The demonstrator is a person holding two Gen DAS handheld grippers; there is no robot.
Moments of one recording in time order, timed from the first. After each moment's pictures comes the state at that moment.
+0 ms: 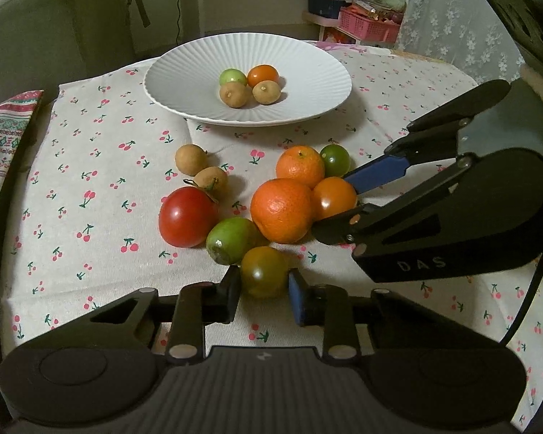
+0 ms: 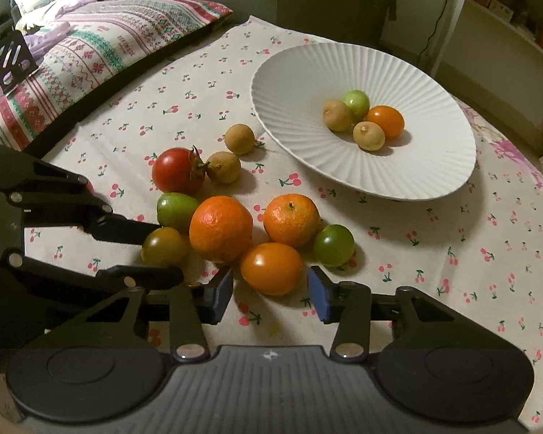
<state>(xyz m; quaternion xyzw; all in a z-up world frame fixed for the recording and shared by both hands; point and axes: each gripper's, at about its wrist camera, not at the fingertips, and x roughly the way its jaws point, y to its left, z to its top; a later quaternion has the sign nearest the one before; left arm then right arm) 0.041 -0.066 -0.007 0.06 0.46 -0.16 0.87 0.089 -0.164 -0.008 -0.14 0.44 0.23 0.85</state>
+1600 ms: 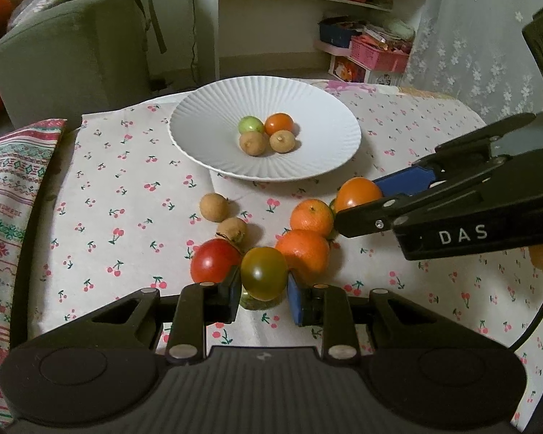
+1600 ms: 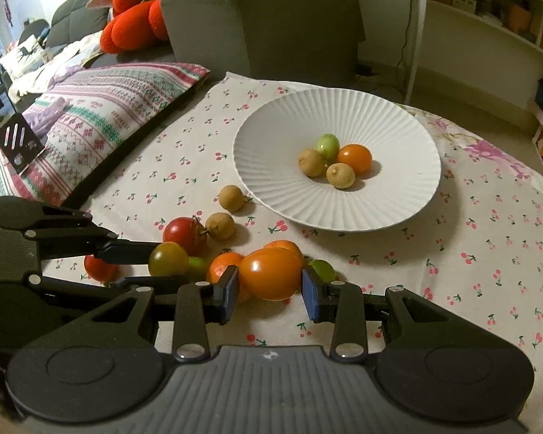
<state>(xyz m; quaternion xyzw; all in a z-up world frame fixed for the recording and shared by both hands) 0.042 -0.057 0.024 0.05 0.42 -0.14 0.90 0.085 -0.191 0.028 -0.05 0.41 0.22 0.88</state>
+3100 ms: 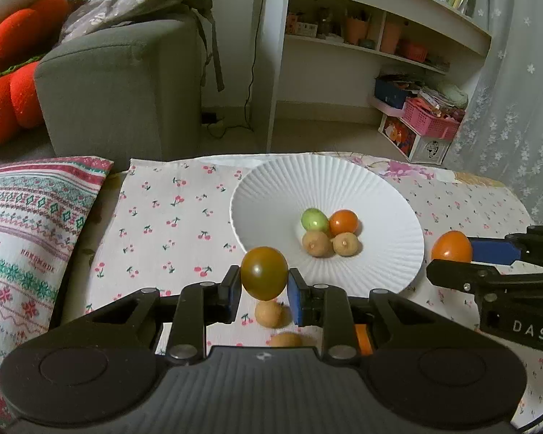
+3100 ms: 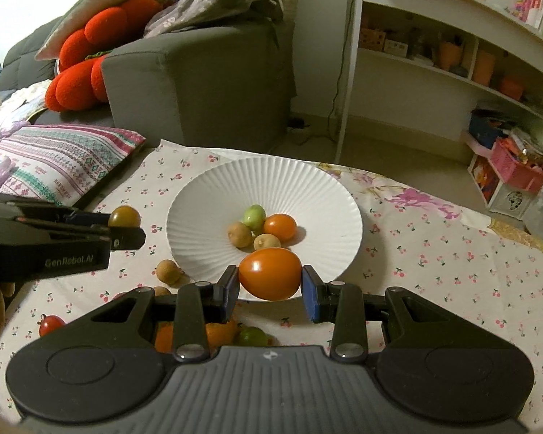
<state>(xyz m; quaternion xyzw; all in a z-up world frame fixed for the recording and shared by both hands) 0.102 -0.036 0.056 -0.01 0.37 -0.07 0.93 0.092 -0.206 0.053 -0.05 0.32 0.12 0.94</state>
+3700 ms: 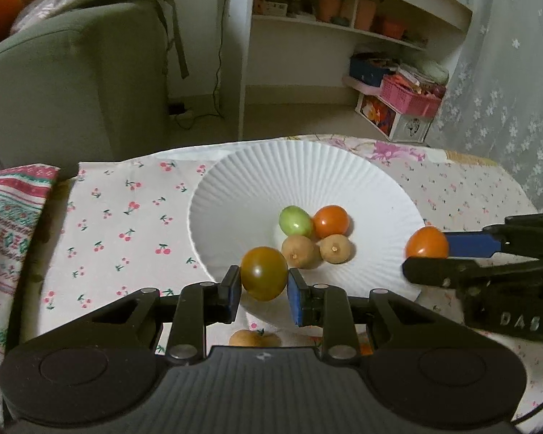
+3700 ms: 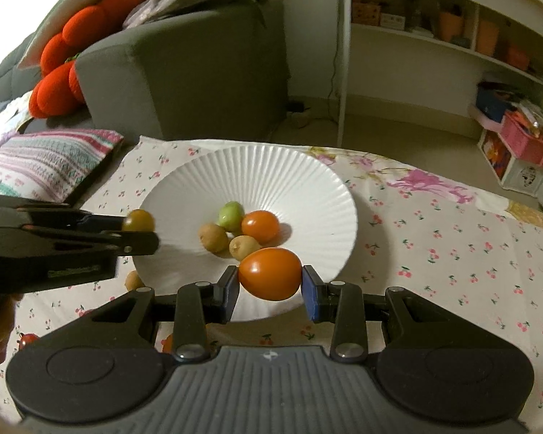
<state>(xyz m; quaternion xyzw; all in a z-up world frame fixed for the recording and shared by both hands) 0.144 -0.055 0.029 0.01 0.39 -0.12 0.91 0.131 -0.218 0.030 -0.02 0.35 0.13 0.93</state>
